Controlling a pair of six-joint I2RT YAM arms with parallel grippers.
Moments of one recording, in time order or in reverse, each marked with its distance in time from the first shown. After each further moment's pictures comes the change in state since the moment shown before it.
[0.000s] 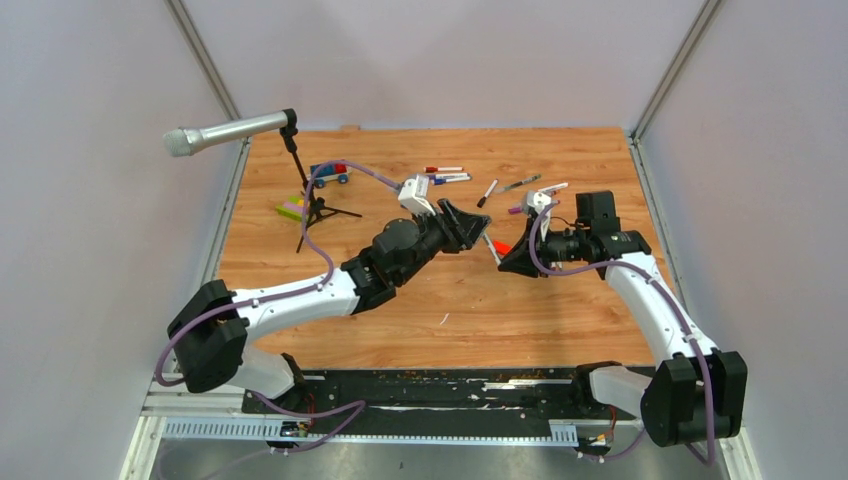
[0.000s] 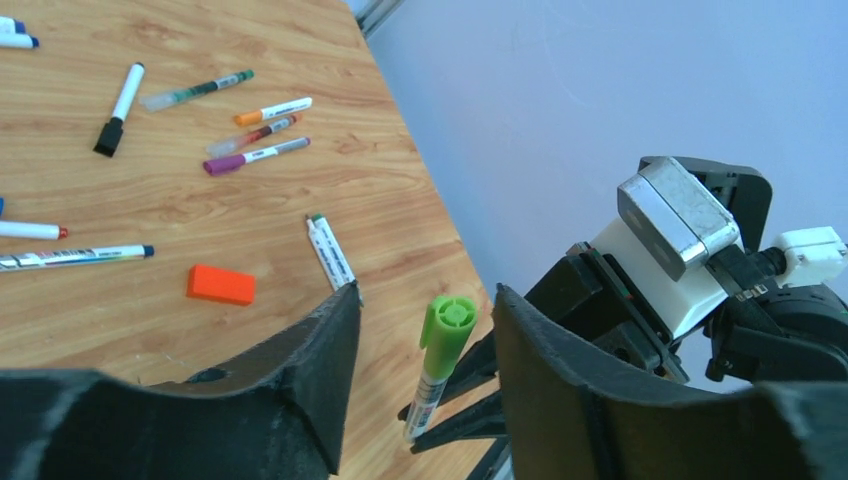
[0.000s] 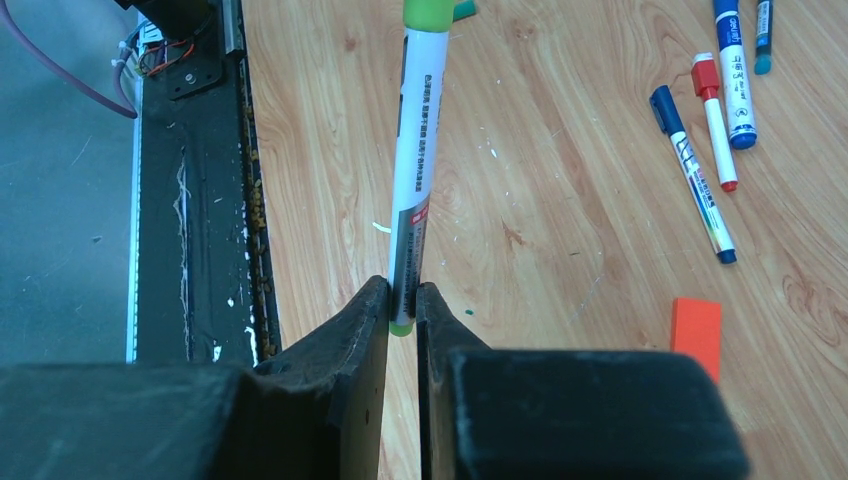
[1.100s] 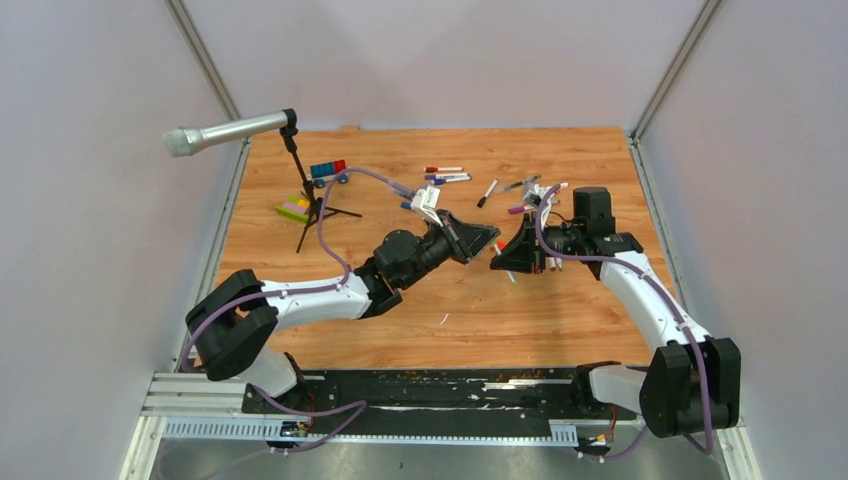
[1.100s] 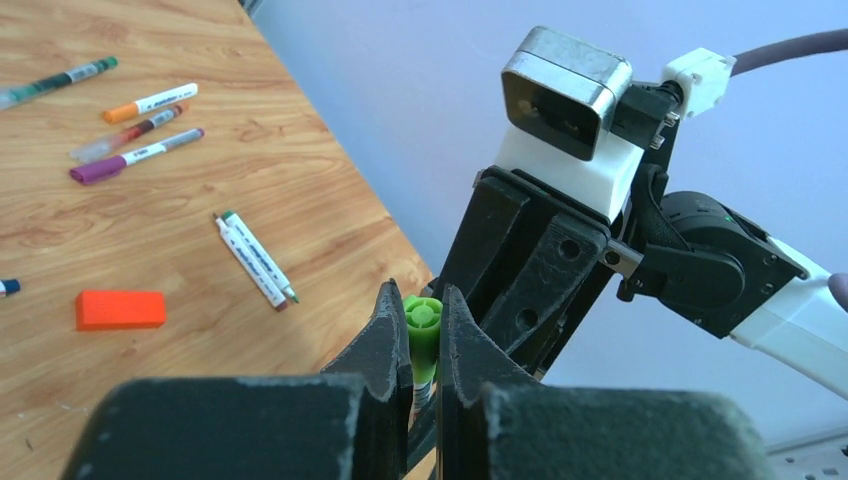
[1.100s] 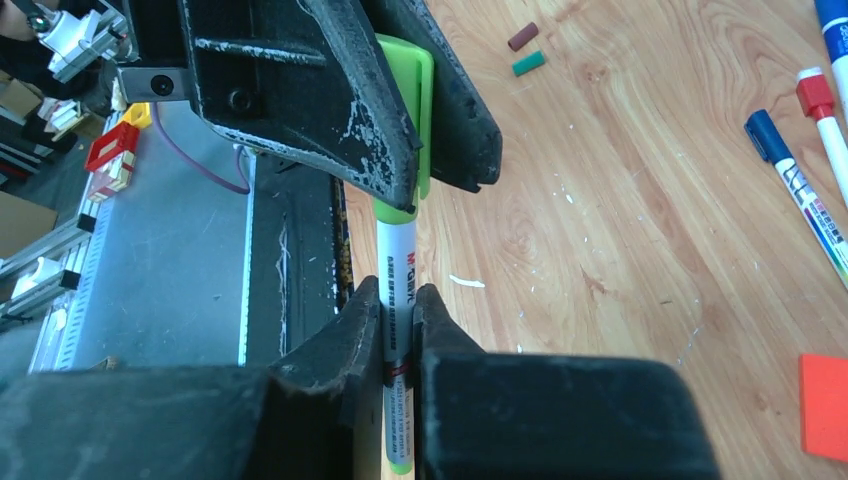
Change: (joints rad) left arm -0.005 0.110 -0.076 0.319 0.199 0.014; right arm 0.010 0.037 -0.050 0.236 -0.144 0.346
